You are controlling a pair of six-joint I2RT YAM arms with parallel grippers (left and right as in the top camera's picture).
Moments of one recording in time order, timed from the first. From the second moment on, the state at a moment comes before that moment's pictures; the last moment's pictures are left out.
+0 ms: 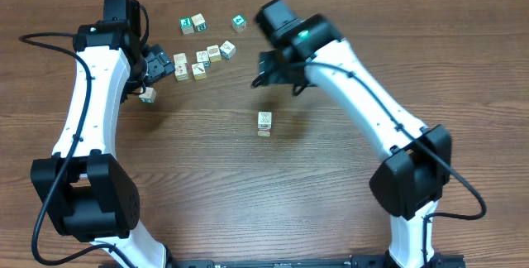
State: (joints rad) left arm 0.05 1.86 1.66 -1.12 -0.14 -0.57; right arm 0.52 2.08 2.02 -1.28 0.17 0.58
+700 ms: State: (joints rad) left arm 0.05 1.86 1.66 -1.12 -0.14 -0.57; right arm 0.32 2.08 2.02 -1.24 0.17 0.57
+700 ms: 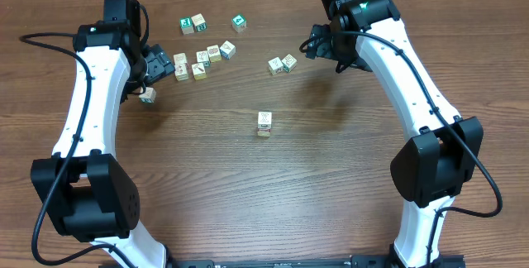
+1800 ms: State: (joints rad) left arm 0.05 1.86 1.66 -1.12 -0.14 -0.57; right arm 0.32 2.08 2.02 -1.19 0.14 0.57
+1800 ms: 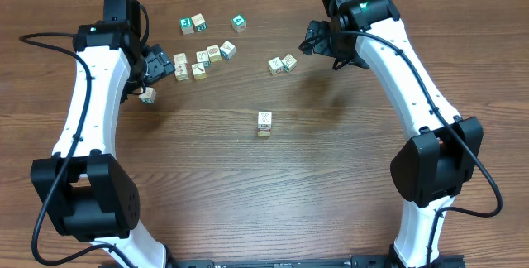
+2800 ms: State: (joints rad) left arm 0.05 1.86 1.66 -1.12 -0.14 -0.57; right arm 0.41 2.19 1.88 -0.75 0.06 0.46
